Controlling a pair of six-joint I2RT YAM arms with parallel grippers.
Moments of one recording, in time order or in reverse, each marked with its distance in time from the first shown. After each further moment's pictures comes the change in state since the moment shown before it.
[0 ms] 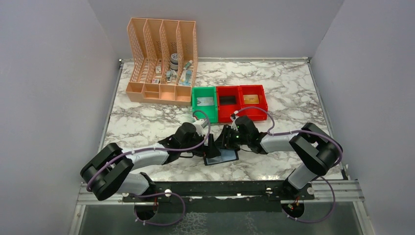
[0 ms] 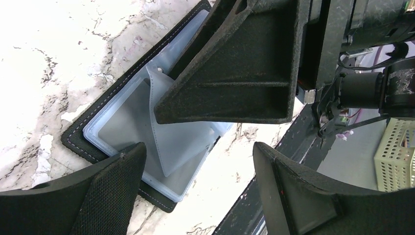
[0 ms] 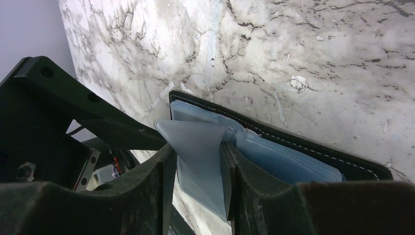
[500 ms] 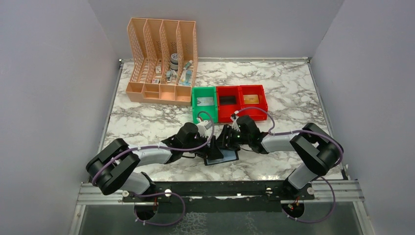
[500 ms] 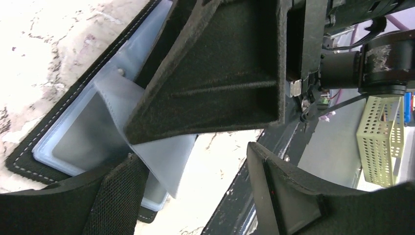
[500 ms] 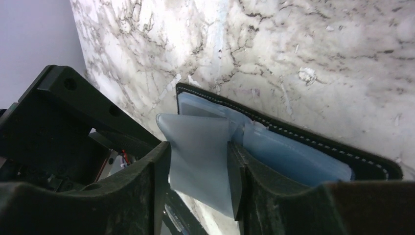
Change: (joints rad) left arm -0.009 0.071 0.004 0.090 0.101 0.002; right arm -0.024 0.002 -0.010 0.025 -0.060 0.016
